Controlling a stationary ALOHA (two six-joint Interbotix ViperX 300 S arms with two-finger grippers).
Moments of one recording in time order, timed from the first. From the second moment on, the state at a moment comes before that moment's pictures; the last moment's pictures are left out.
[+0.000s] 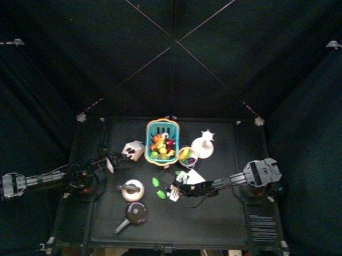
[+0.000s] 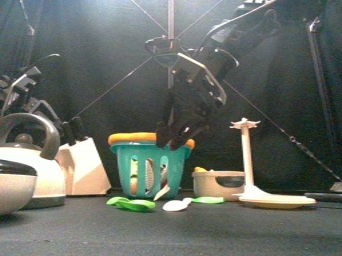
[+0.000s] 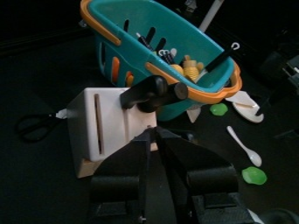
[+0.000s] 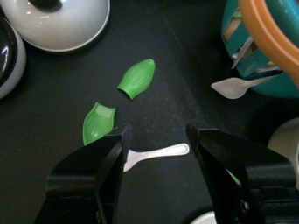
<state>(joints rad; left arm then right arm) 0.44 -0.92 1.46 -0.41 -0.24 0.03 0.16 0.17 0.36 -0.90 0.55 1.25</state>
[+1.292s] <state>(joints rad) 0.15 -1.00 1.42 -0.22 -0.38 0.03 0.25 0.49 -0.01 -1.09 0.10 1.25</state>
